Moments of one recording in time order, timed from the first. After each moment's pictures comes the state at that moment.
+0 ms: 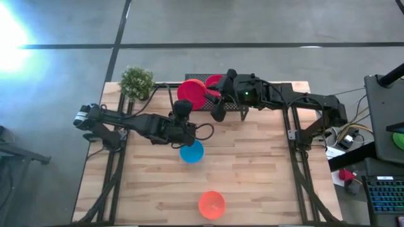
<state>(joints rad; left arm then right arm) -0.19 1.57 1.55 -1.00 -1.12 0.74 -0.10 1.54 1.63 -0.46 0.29 0.05</state>
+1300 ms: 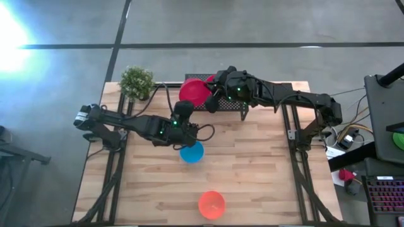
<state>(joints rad) -0.20 1.57 1.55 -0.90 -1.16 0.79 -0.15 1.59 1.63 -0.43 0.38 0.18</state>
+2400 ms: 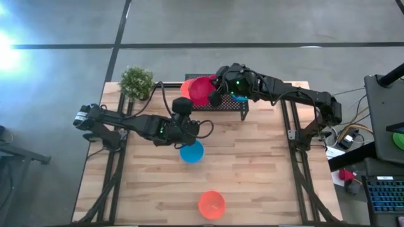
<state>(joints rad) -0.19 1.57 1.55 -0.80 -1.17 0.69 -0.23 1.59 1.63 -0.53 0.36 0.18</state>
